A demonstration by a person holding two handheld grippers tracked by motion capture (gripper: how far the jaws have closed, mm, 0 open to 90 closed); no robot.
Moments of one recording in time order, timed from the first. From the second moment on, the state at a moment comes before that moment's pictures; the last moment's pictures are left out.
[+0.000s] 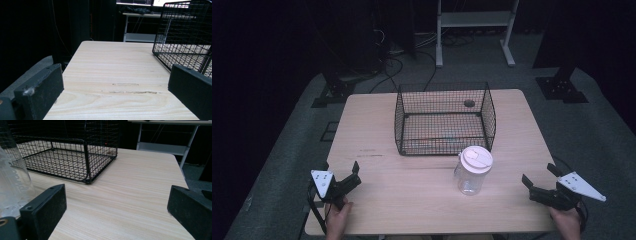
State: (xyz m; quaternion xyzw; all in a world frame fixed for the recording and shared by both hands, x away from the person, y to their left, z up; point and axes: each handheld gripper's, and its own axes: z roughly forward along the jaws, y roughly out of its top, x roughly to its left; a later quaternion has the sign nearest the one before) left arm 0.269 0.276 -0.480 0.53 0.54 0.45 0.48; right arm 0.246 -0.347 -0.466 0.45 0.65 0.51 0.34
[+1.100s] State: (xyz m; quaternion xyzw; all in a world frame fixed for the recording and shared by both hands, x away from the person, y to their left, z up) left arm 0.268 0.276 -0.480 0.53 0.54 0.45 0.48; right arm 0.228 -0.305 -0.430 0.36 0.69 0.55 0.31
